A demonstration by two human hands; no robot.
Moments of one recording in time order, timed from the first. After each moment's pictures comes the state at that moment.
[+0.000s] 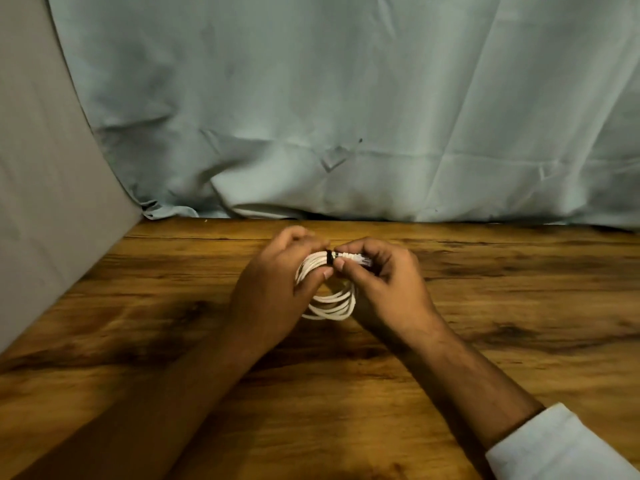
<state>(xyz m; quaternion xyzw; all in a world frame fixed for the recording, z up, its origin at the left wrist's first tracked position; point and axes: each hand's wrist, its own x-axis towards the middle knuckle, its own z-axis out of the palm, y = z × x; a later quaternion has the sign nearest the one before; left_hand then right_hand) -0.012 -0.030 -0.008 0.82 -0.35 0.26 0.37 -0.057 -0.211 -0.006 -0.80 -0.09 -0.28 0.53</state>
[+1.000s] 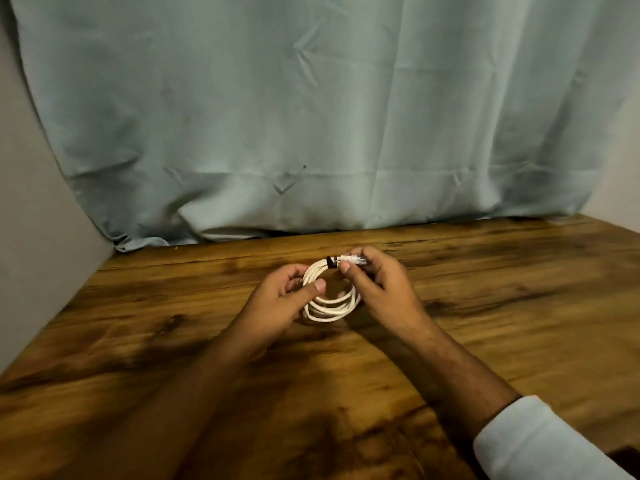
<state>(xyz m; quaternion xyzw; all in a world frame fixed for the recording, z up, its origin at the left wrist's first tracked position) -0.067 -0.067 0.003 0.68 -0.29 -0.13 0.66 -0.130 -0.251 0.000 -0.79 -0.05 -0.31 0.52</state>
